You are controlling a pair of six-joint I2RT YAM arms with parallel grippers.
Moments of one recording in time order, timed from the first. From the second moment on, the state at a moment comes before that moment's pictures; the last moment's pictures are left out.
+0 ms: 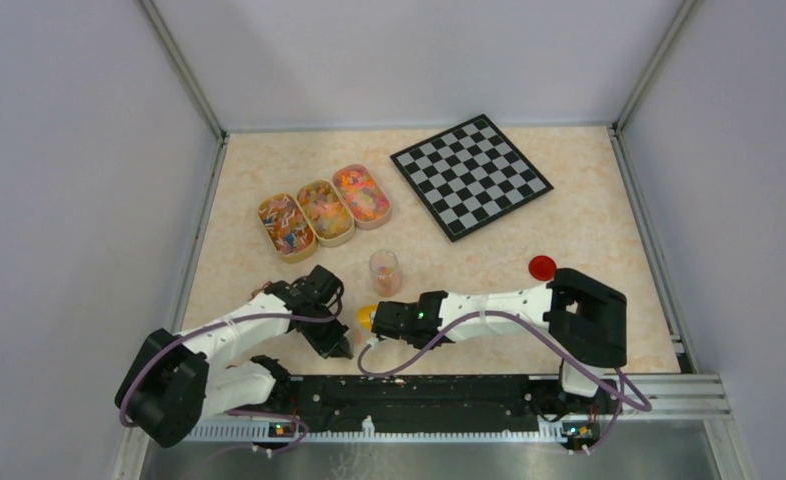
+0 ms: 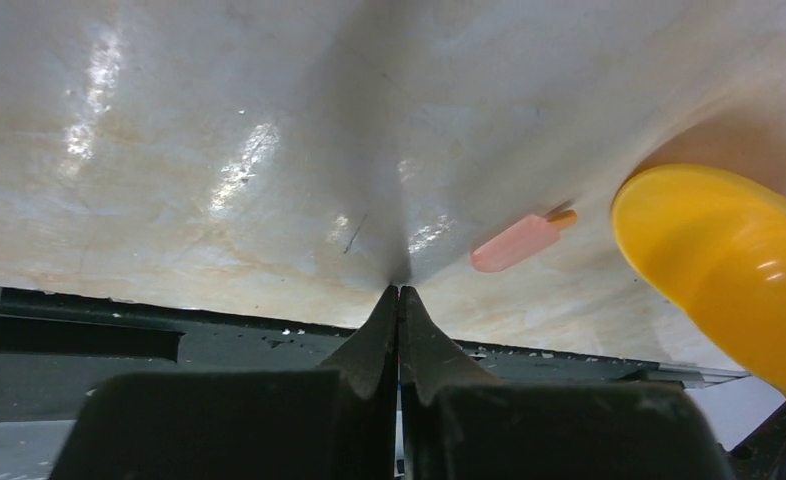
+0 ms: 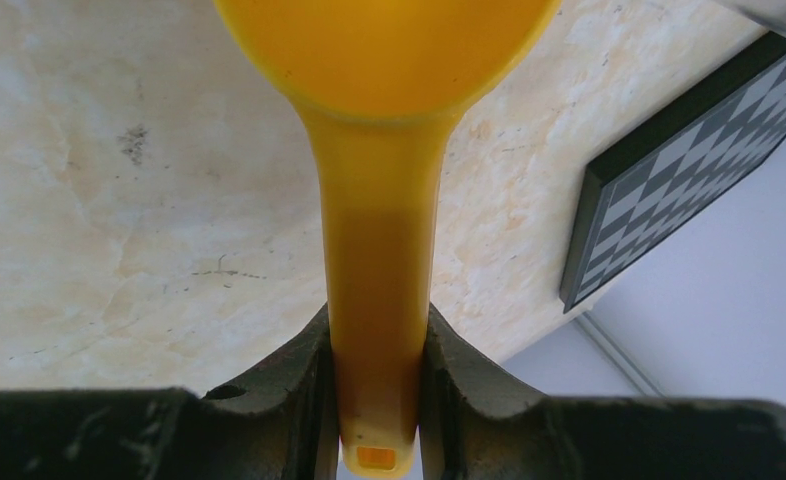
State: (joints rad) left arm -0.58 1.13 0.47 -0.75 0.22 -1.31; right arm 1.33 1.74 1.10 -0.78 0.57 -0.45
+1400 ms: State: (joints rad) left arm -0.58 1.02 0.41 -0.66 0.12 -1.48; right arm 1.39 1.75 1.00 -0.50 0.75 -0.57
